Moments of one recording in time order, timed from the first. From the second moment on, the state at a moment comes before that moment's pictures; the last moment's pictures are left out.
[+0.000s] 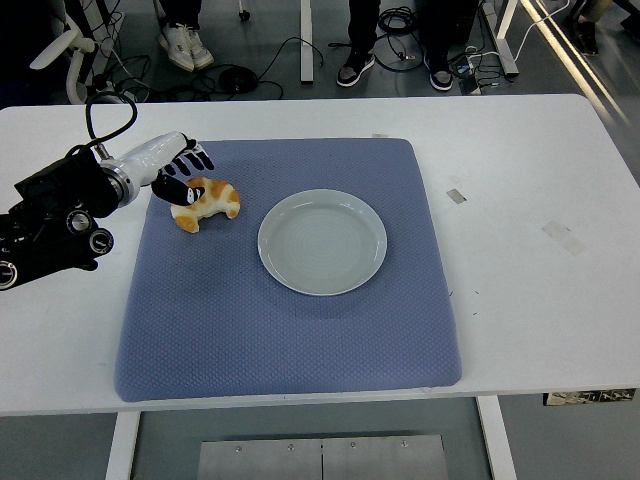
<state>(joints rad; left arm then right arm) -1.17 0.55 0.01 -1.23 1.02 0.30 0.32 -0.08 0.00 0.04 0.16 -0.10 -0.06 0.21</state>
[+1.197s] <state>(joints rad) -1.20 0.56 0.02 -1.26 1.02 0.30 0.31 -0.08 0.00 0.04 0.16 -0.10 -0.06 0.21</state>
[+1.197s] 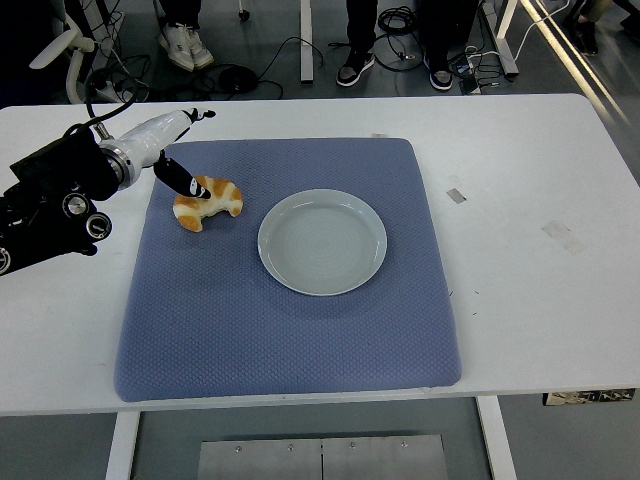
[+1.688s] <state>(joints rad) -1.17 0.55 0.07 -1.24 1.03 0.31 0.32 -0.08 0.00 0.04 0.16 -0.10 -0.06 0.21</state>
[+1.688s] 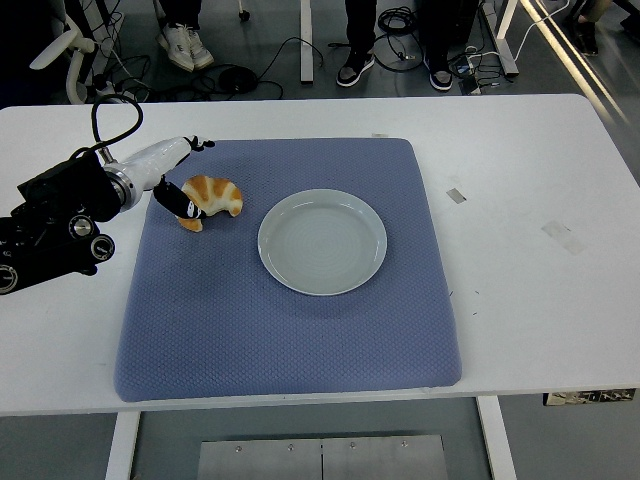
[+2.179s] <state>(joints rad) -1.15 0.52 0.07 -1.21 1.04 0.33 0.31 -0.08 0.00 0.04 0.16 -0.10 -0.06 0.21</state>
